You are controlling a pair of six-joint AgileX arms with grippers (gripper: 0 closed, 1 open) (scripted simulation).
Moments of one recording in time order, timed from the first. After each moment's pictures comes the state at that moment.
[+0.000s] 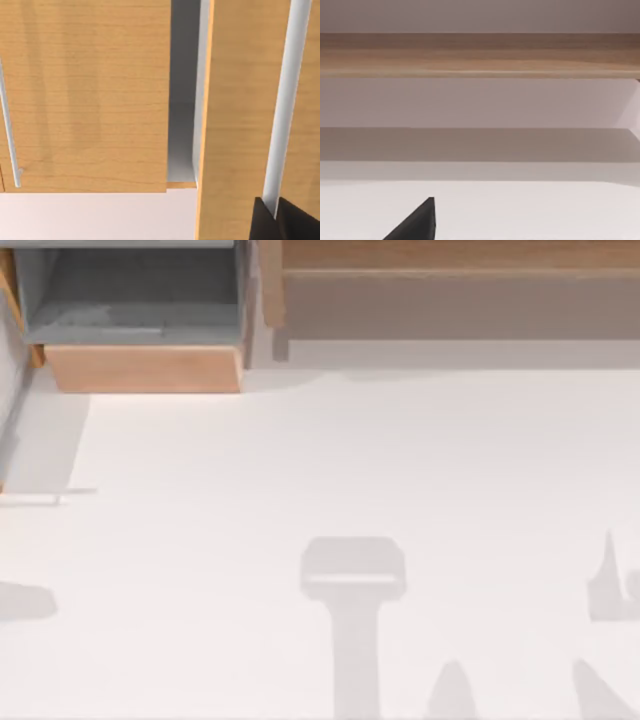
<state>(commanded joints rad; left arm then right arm) 0.68 2.04 0.48 1.51 0.72 1.60 0.00 0.00 0.00 0.00 0.00 0.00</state>
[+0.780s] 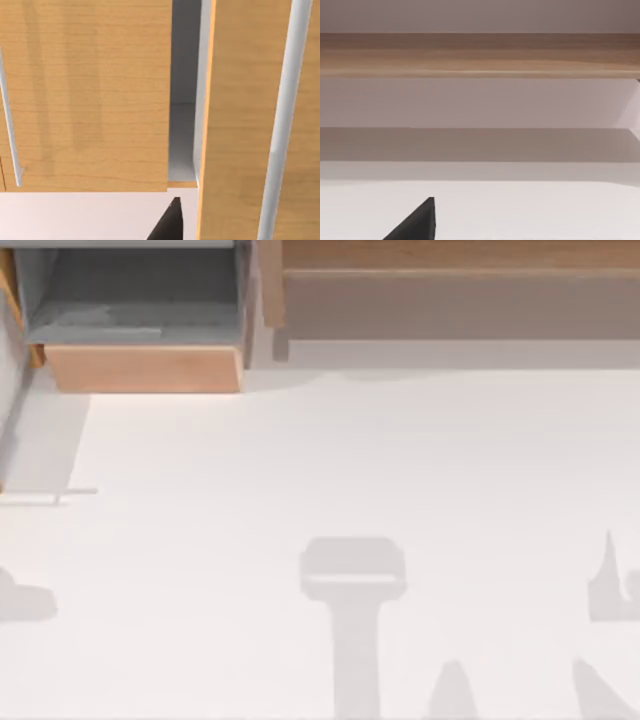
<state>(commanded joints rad) 0.68 2.04 0.48 1.51 0.72 1.60 0.00 0.00 0.00 0.00 0.00 0.00</state>
